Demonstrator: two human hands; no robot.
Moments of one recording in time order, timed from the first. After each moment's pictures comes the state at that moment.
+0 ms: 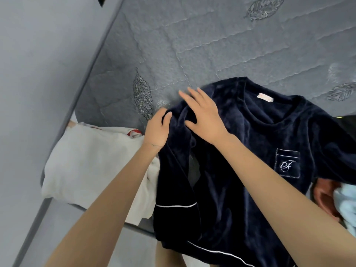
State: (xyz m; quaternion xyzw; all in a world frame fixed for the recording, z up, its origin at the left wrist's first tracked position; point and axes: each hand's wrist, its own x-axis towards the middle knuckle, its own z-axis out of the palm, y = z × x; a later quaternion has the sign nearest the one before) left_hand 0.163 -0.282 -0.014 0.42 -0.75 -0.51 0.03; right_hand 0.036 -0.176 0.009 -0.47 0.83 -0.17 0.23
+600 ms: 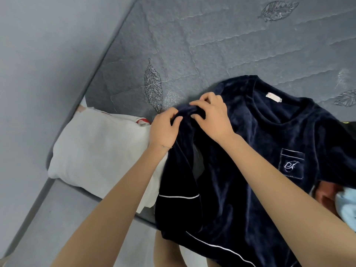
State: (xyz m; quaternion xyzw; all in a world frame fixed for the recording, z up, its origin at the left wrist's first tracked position) left_hand 0.191 -0.267 -0.001 0.41 -0.78 -0.47 0.07; right_hand 0.058 -0.171 0.013 -0.43 0.86 -0.19 0.21
